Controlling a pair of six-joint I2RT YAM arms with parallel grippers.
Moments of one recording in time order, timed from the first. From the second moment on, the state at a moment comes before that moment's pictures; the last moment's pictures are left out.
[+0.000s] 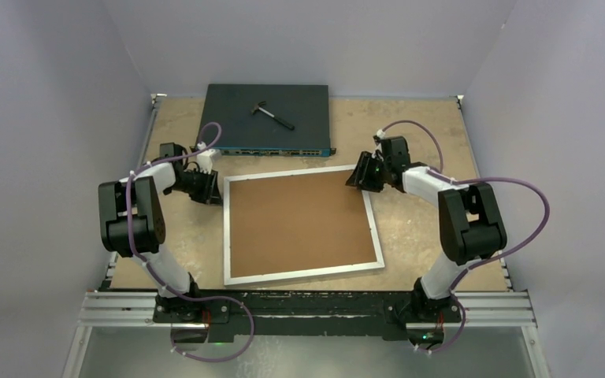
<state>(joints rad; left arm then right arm) 0.18 1.76 1.00 -0.54 0.64 0.46 0.23 1.70 0.96 -0.14 -0.31 0.51</state>
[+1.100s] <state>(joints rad) 0.15 1.74 0.98 -0.54 0.64 0.46 0.05 1.14 0.52 -0.37 -0.45 0.56</state>
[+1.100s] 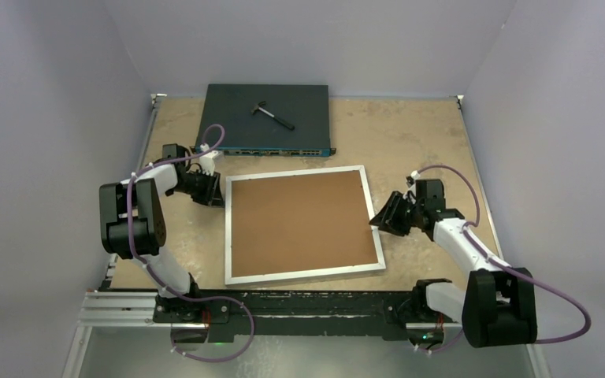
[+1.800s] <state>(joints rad) 0.15 1.74 0.98 -0.54 0.64 0.46 0.05 1.16 0.48 -0.33 -0.52 0.59</state>
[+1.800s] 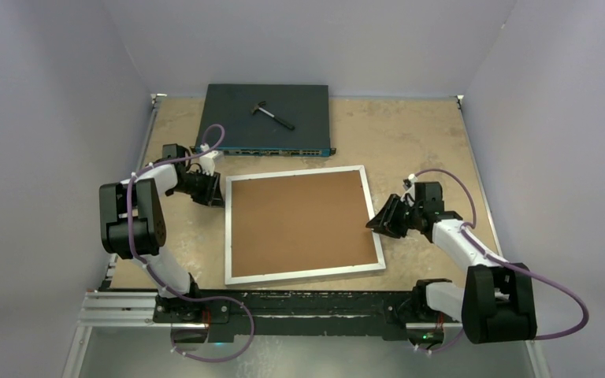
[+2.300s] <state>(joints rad) 0.15 1.74 0.98 -0.54 0.64 0.46 0.06 1.19 0.48 -0.30 -0.54 0.59</state>
